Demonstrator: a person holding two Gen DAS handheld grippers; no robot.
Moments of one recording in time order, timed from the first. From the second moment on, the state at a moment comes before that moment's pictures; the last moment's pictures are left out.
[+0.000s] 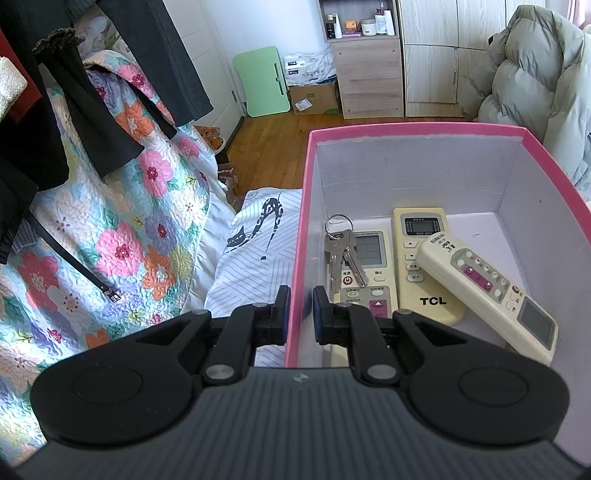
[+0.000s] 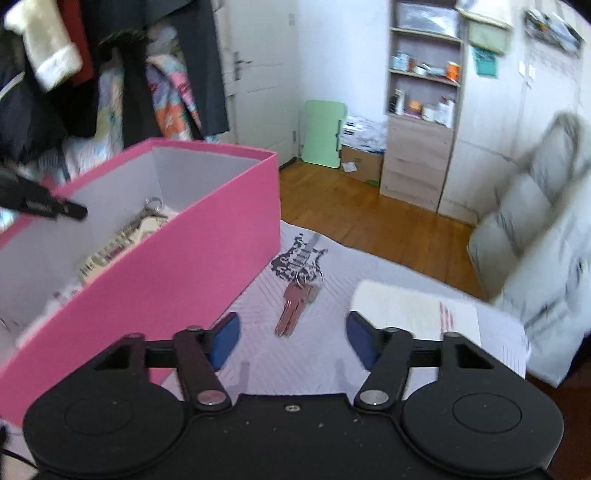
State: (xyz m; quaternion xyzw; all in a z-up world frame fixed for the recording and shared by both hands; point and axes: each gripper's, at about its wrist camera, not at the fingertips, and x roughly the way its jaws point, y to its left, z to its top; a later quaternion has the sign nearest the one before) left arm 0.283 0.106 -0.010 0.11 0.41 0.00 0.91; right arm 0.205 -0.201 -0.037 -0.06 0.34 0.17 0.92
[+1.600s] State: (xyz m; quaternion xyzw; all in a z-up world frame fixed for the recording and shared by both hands) left arm 0.283 0.112 -0.008 0.10 0.41 0.00 0.91; right arm 0.153 -0.140 0.057 0.08 0.25 0.32 0.91
